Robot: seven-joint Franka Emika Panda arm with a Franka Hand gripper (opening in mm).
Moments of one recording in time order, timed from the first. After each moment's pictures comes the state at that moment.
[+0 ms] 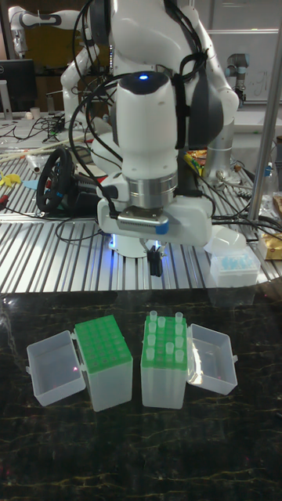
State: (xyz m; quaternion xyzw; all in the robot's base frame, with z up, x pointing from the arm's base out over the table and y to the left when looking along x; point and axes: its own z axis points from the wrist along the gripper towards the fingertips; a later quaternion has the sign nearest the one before) arm 0.506 0.040 0.307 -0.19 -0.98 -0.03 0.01
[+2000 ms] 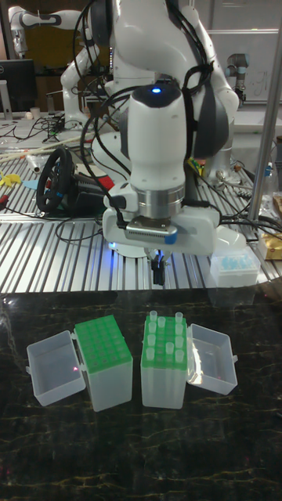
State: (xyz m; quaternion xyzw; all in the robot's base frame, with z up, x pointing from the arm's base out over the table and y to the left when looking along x) arm 0.511 0.047 0.293 -0.16 -0.99 -0.02 0.00
